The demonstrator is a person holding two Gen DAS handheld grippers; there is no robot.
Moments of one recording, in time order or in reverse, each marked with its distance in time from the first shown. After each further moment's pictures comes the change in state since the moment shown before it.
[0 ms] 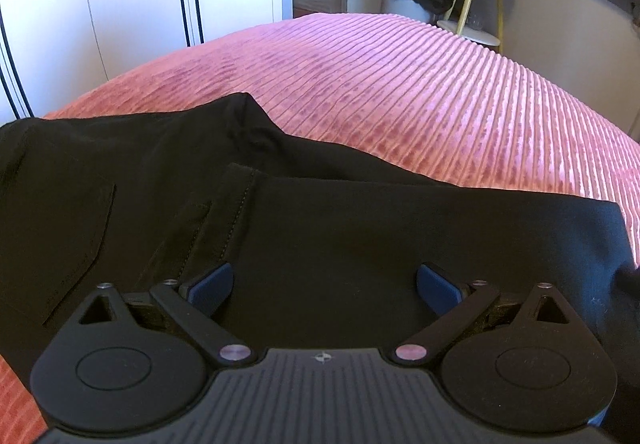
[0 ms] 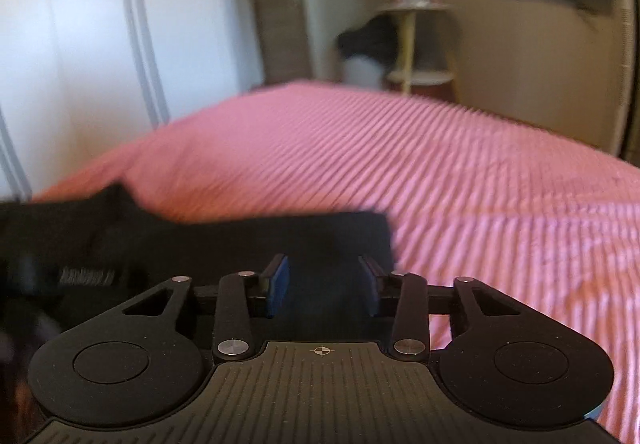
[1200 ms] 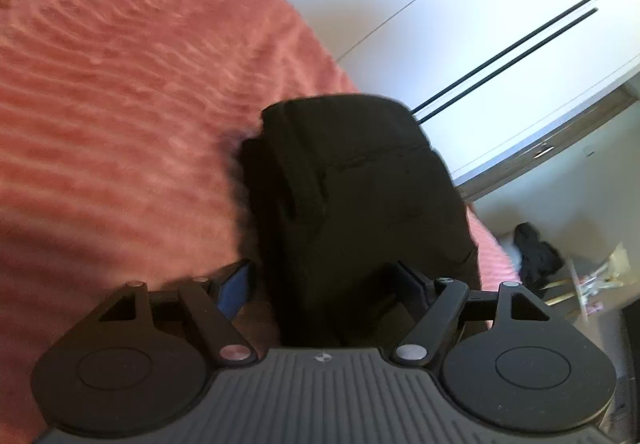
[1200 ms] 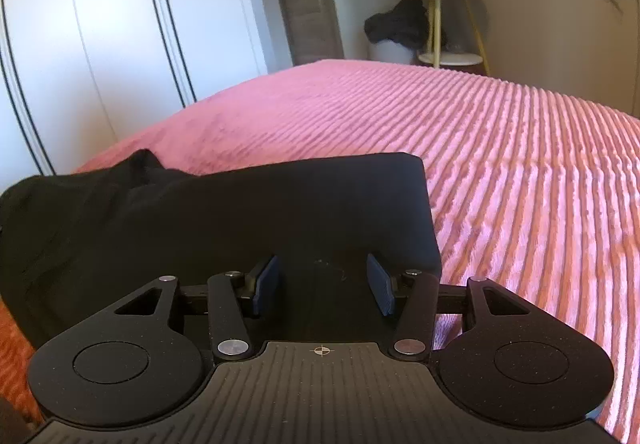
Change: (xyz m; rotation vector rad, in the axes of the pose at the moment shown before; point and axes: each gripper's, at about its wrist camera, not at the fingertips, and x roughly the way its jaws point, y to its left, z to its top) left arm -0.021 0.371 -0.068 -1.029 -0.247 -0.065; right arm 0.007 -0.010 -0.023 0.049 -0.042 0.104
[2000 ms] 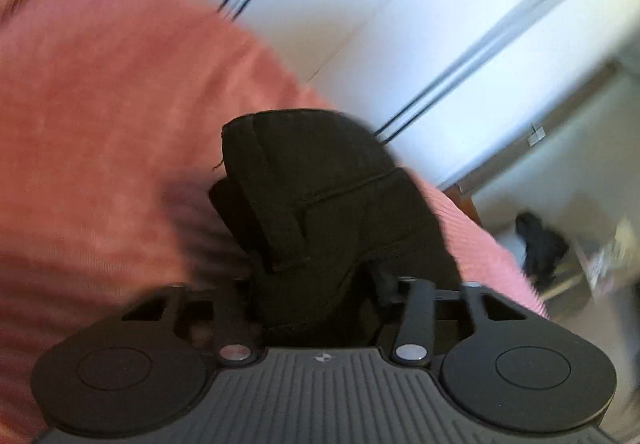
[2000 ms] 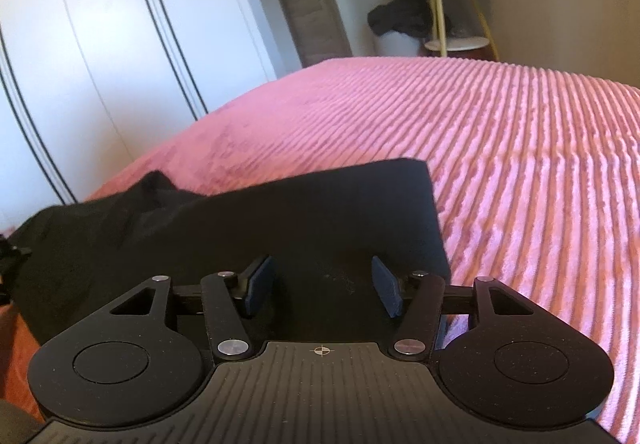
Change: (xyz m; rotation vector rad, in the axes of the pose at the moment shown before) left arm 0.008 -0.042 0.040 0.190 -0.040 0.027; right arm -0.003 -0.019 0.014 0.109 -0.006 0.069
